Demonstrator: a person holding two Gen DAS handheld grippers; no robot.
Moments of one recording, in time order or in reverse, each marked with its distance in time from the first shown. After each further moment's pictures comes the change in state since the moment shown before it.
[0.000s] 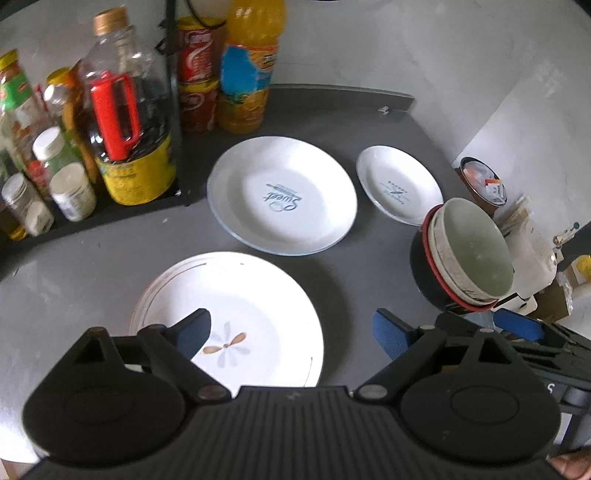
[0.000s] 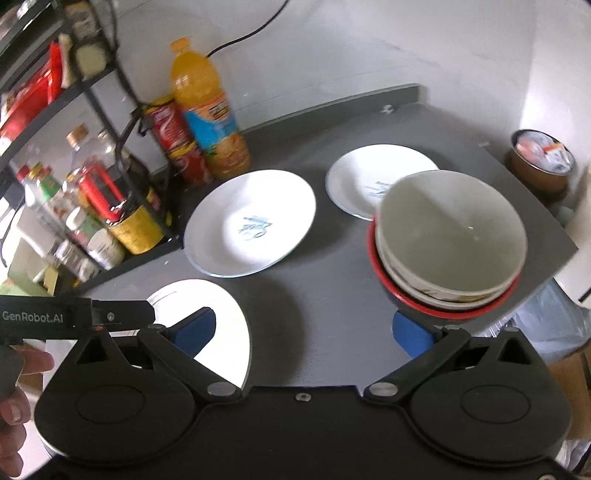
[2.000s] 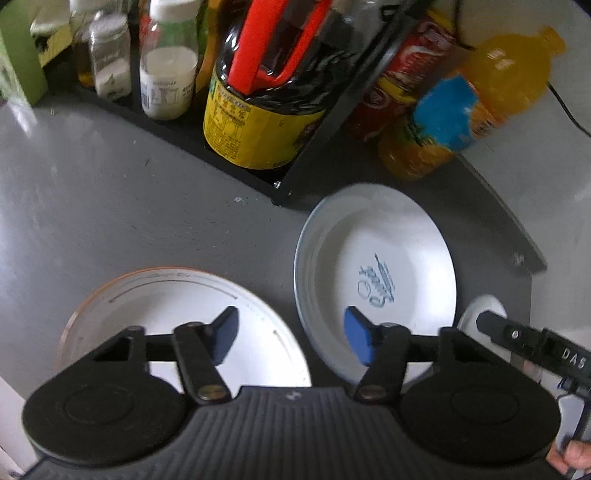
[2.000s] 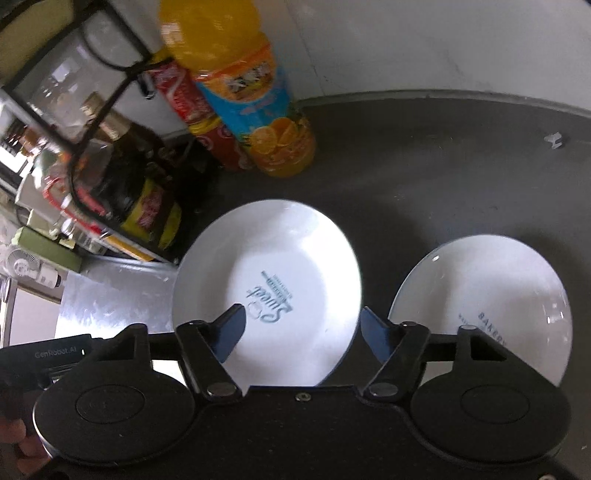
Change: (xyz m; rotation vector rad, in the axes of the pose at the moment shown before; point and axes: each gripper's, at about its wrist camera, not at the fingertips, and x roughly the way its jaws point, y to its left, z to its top) left arm 0.103 0.064 0.054 -0.774 -0.024 0.158; right arm 0.198 -0.017 0.174 -0.310 0.352 0.317
